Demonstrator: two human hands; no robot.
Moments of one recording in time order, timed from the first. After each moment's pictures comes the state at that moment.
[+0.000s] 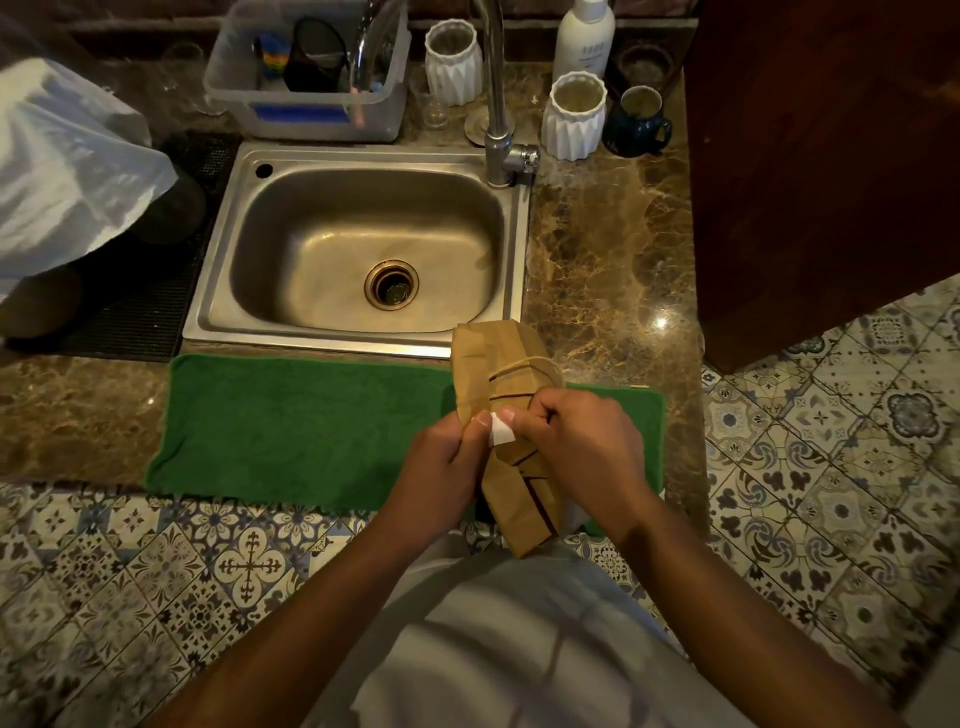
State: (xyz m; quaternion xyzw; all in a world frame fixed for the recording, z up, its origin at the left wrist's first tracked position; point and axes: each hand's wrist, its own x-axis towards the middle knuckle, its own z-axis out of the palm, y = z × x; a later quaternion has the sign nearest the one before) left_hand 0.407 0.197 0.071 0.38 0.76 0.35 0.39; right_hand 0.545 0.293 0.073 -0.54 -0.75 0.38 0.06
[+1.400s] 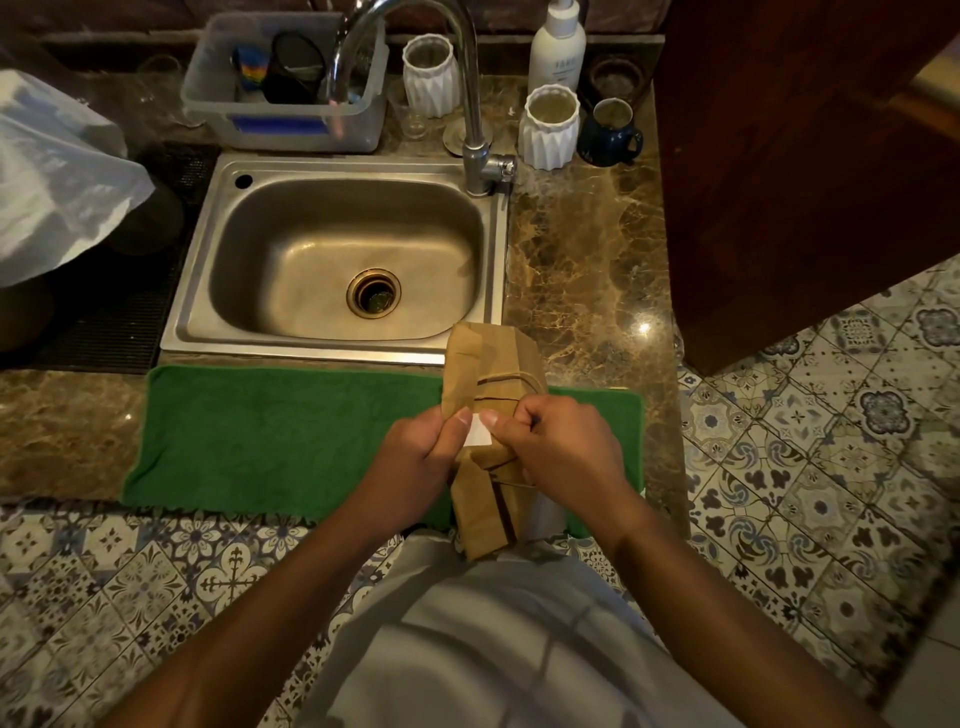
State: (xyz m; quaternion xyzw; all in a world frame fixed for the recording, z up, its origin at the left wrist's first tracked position) left_hand 0.396 0.204 0.080 0.39 0.74 0.33 0.43; right_hand 0.550 0.291 0.075 -0.54 -0.73 0.41 0.06
